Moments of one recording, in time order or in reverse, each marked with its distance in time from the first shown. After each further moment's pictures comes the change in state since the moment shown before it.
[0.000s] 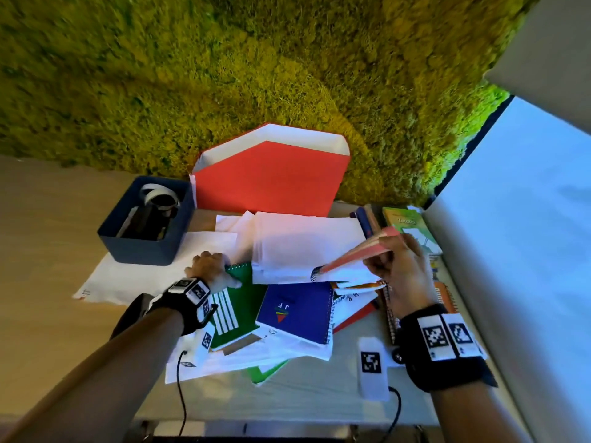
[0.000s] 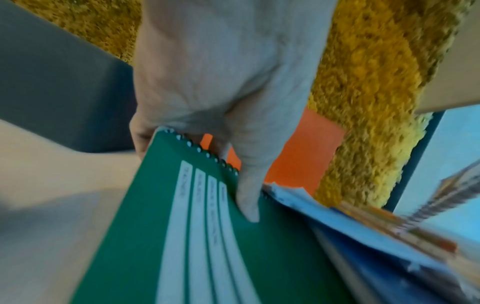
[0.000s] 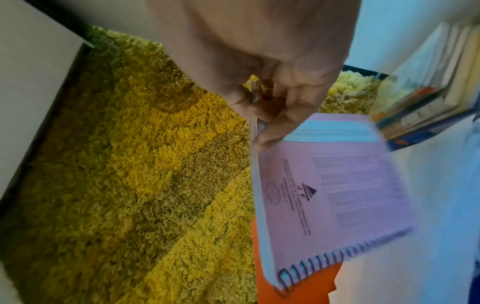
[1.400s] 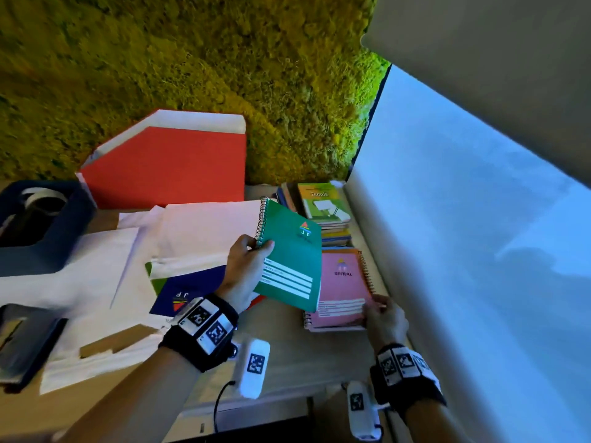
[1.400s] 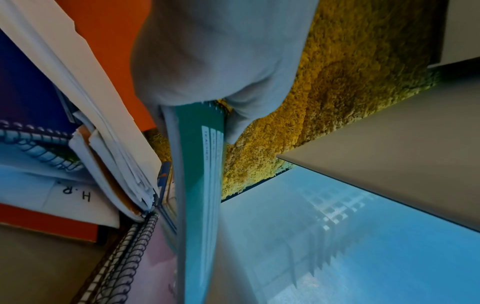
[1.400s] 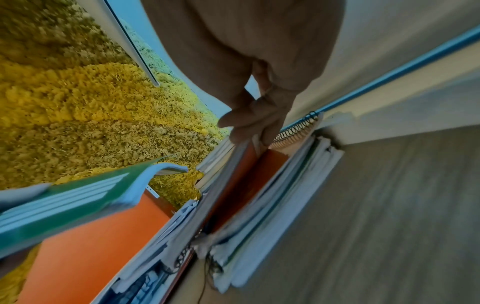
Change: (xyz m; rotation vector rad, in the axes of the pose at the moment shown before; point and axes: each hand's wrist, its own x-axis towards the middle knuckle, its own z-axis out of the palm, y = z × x) left_hand -0.130 0.265 0.066 -1.297 0.041 0.093; right_hand 0.019 0.111 -0.256 -0.694 0.378 0.171
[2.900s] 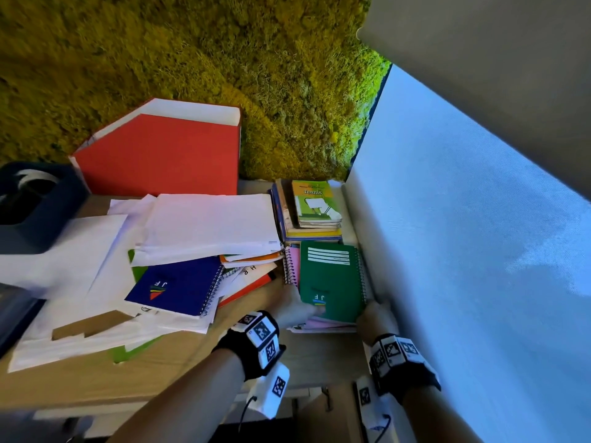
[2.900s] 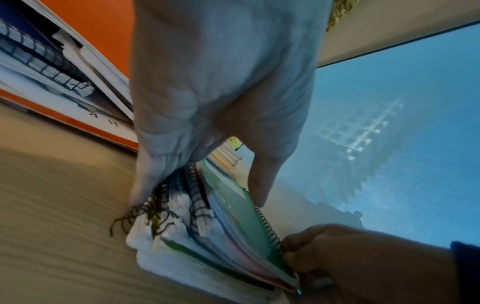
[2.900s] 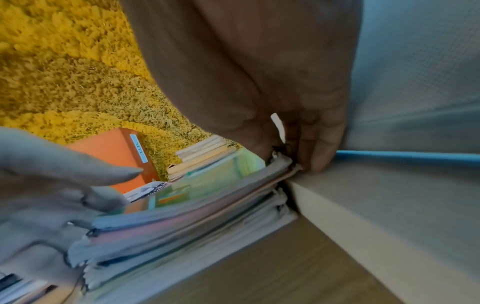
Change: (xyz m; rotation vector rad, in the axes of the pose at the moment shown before) left_hand 0.001 -0.109 0.089 0.750 -0.409 -0.059; right_hand 0.045 -0.003 -0.023 -0.784 -0.318 -0.086
